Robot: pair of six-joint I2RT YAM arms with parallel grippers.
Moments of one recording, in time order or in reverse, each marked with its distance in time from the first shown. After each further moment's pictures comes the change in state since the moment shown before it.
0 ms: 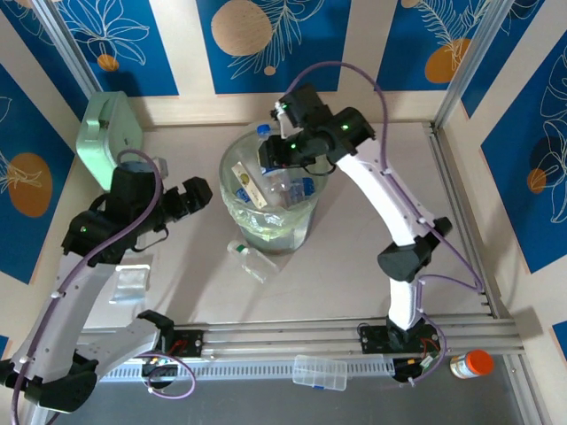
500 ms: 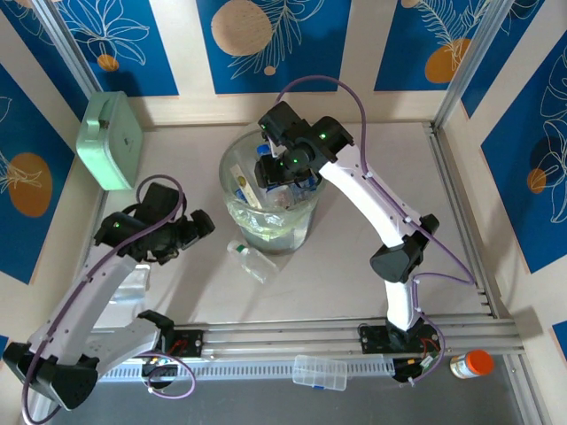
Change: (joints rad) left arm 0.004 0.027 -0.245 -0.109 0.000 -0.185; right arm 0.075 0.026 -0.029 -0.100 0.143 0.007
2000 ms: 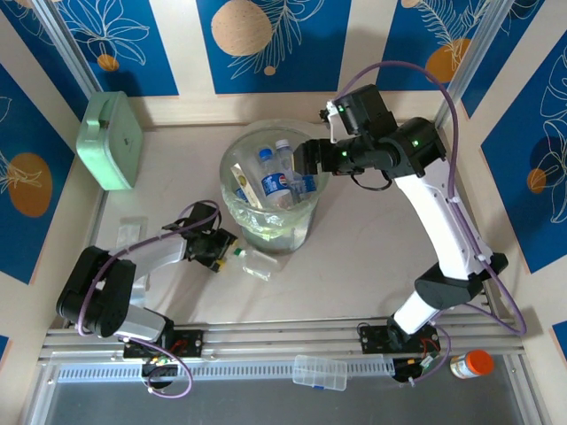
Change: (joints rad) left arm -0.005 0.455 -0.451 0.837 0.224 -0.478; right arm -0.177 -0.360 -0.161 0.008 -0.139 -0.007
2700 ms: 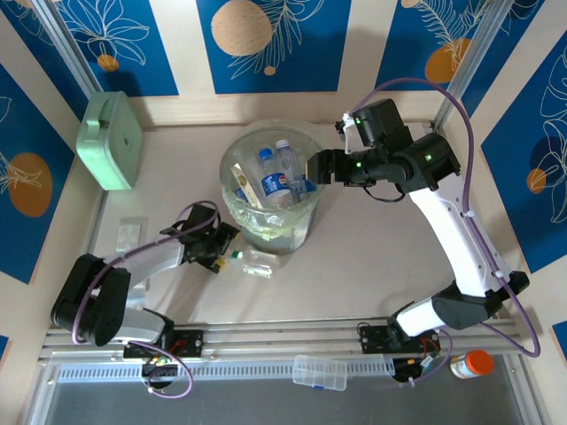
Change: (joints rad) left arm -0.018 -0.083 -0.040 0.072 -0.026 -0.053; right arm -0.062 -0.144 -0.230 0.085 -0.068 0.027
